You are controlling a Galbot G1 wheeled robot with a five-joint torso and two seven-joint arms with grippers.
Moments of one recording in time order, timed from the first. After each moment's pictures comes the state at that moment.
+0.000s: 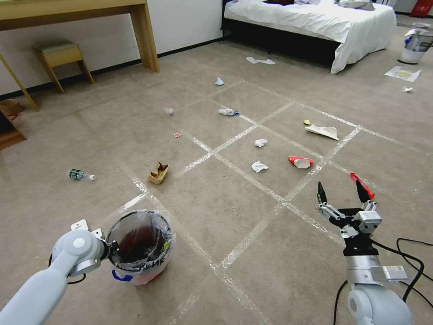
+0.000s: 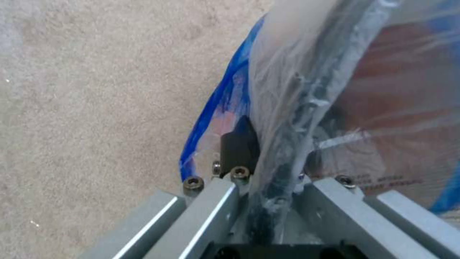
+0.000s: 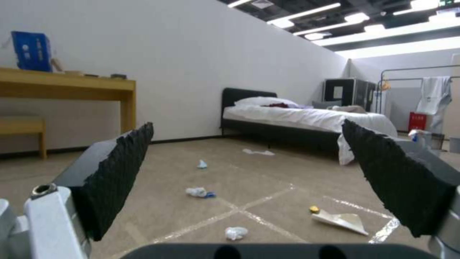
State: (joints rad) left arm 1.21 -0.82 -0.45 -1.83 -1.72 0.68 -1.03; right arm -1.53 1.38 0.78 2.04 0.29 0.35 -0.15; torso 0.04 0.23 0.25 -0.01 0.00
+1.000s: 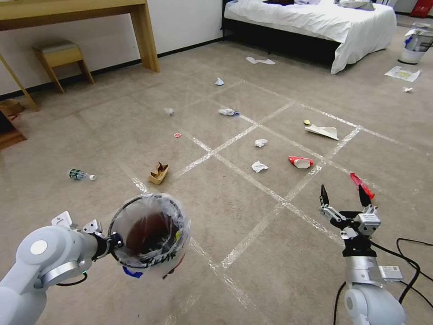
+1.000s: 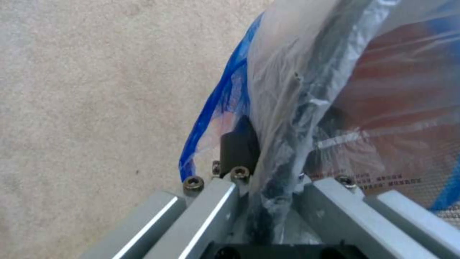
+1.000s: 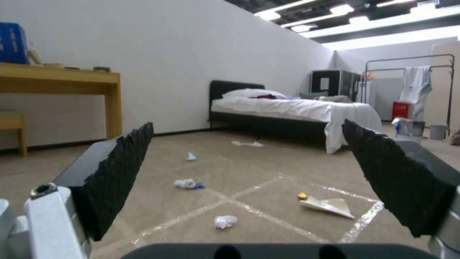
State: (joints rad) left arm 1.29 -0.83 -0.63 -2.14 -2.05 0.62 -1.27; right arm -1.50 1.43 0.79 1.96 0.26 0.37 -0.15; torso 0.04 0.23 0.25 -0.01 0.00
